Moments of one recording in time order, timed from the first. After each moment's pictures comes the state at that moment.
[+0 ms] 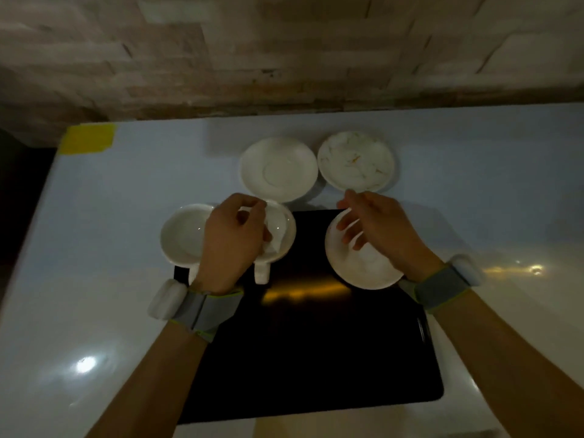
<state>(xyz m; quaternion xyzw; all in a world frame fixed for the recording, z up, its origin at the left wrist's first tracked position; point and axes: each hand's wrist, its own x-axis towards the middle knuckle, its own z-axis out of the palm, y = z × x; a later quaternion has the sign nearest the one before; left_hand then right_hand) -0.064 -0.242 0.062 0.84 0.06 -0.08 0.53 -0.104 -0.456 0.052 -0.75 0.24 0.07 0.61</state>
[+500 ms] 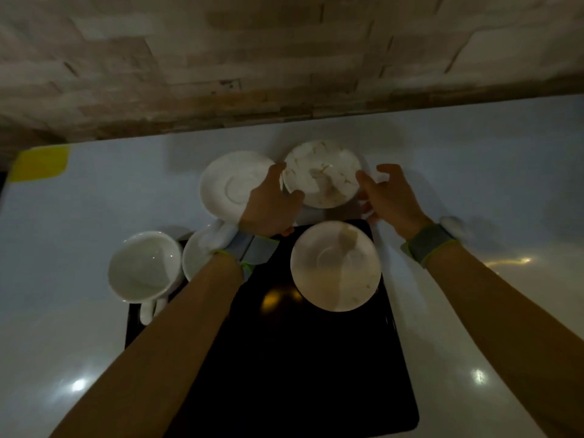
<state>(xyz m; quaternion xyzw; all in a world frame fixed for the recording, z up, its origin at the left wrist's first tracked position) 0.004 -0.369 0.037 0.89 -0.03 -0.20 0.40 -0.050 -0.565 0.008 -0.76 0.32 0.00 0.56</state>
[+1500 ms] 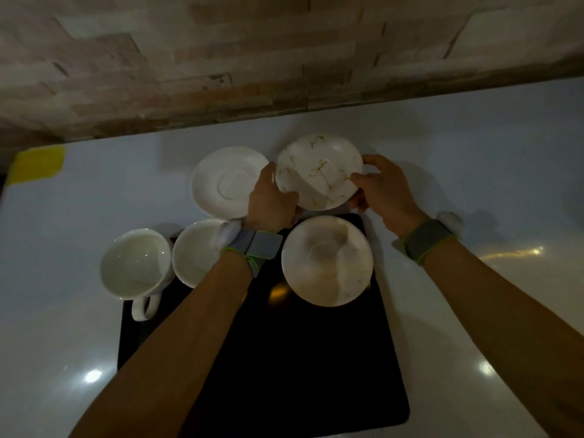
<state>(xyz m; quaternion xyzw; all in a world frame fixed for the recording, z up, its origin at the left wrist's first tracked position) 0.000 -0.388 0.012 0.86 0.03 -0.19 0.47 -0.052 -0.565 0.015 -0.73 0.28 -0.02 0.62</state>
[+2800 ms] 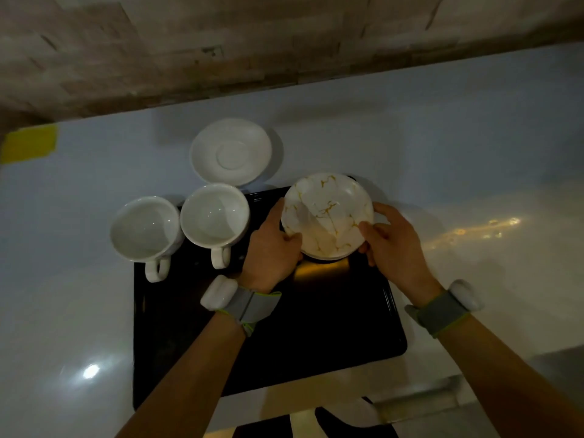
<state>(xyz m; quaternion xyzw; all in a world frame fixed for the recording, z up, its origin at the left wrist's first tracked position) -0.115 -0.326 0.005 0.85 -0.05 -0.26 0.45 -0.200 -0.511 -0.006 -0.78 0.30 -0.04 0.55</state>
